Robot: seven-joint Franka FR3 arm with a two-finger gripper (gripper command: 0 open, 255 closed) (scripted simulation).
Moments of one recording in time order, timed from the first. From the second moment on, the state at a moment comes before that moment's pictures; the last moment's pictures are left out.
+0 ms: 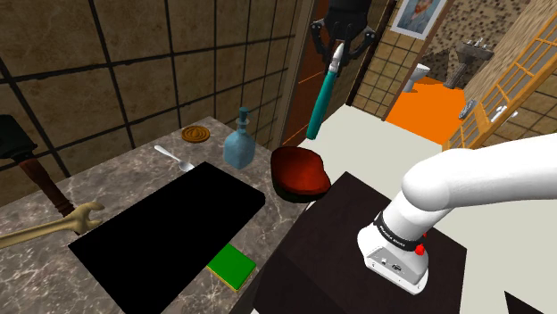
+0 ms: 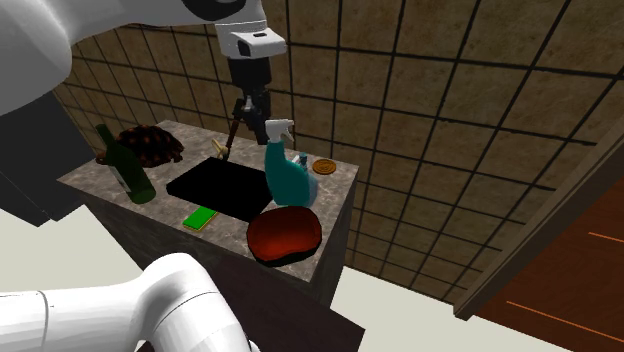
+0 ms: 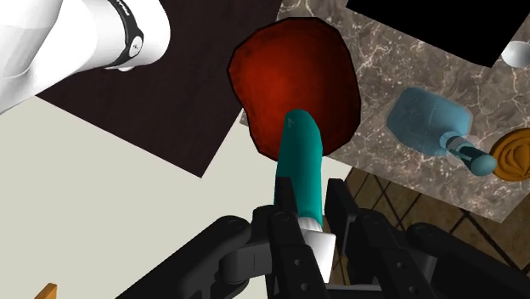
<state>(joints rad) -0.31 -0.68 0.41 -2.10 0.15 1.41 1.16</state>
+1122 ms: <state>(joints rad) -0.29 -0.73 0.45 -2.36 0.19 1.62 1.16</state>
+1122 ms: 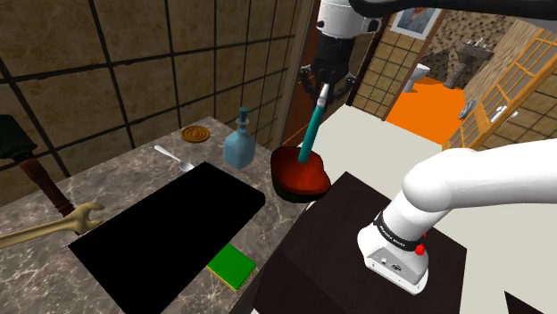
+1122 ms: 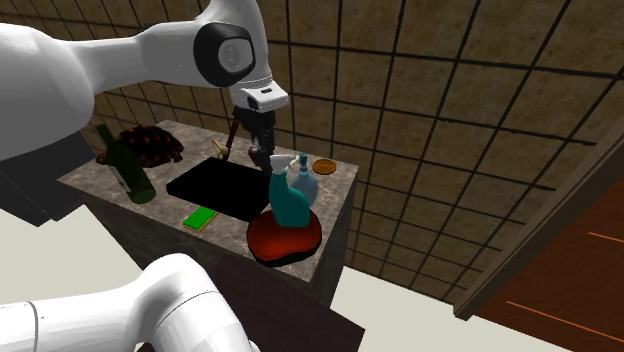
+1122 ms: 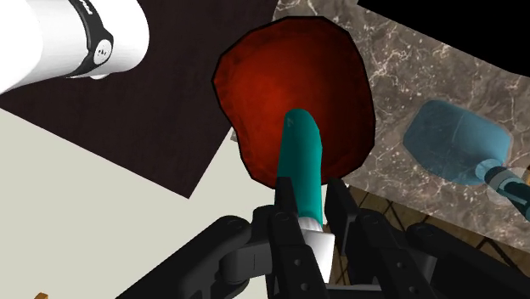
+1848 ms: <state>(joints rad) -0.28 -0.74 0.47 -2.44 0.21 1.70 1.17</state>
